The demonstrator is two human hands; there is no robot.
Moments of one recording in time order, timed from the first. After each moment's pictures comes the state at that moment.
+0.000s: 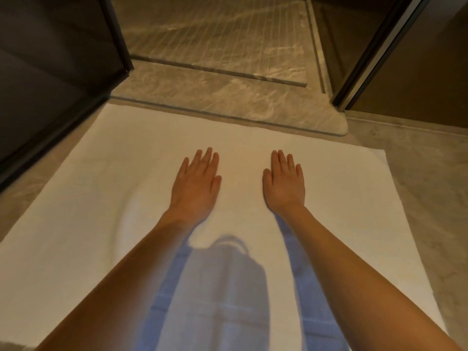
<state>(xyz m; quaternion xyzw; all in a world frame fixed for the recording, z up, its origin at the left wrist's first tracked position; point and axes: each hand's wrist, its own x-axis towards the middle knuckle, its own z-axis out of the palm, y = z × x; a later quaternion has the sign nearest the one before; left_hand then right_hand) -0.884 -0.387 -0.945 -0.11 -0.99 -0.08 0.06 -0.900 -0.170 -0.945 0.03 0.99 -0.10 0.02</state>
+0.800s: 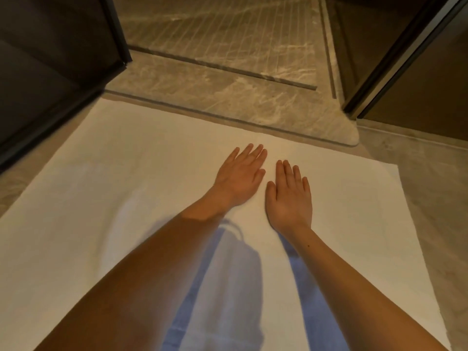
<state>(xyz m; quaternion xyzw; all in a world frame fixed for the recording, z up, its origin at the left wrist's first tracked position) -0.959 -0.307 -0.955 -0.21 -0.97 -0.13 -0.02 -0.901 -0.169 -0.955 0.02 0.99 -0.11 0.00</state>
